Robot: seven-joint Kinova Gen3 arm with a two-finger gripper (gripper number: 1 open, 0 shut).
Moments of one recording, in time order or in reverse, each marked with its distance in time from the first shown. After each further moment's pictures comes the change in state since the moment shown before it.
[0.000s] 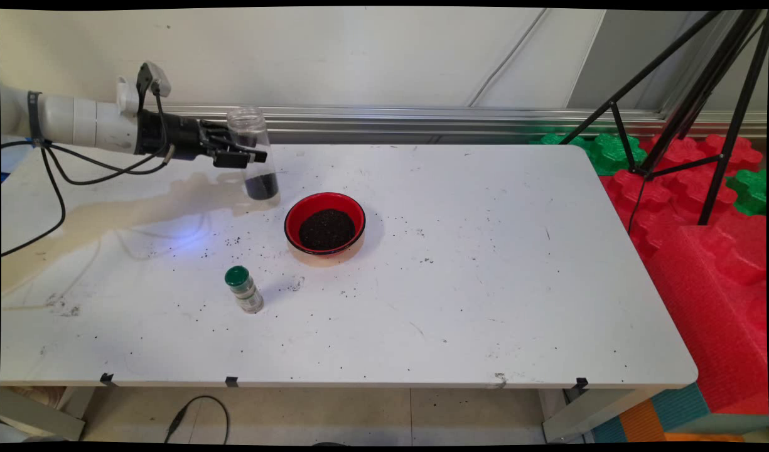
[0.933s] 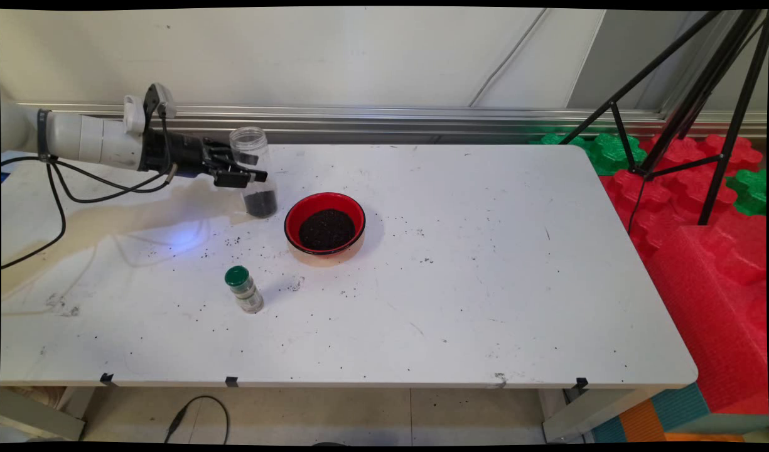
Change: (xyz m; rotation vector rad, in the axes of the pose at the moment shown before) arm -0.025 0.003 0.009 -0.025 -0.040 0.028
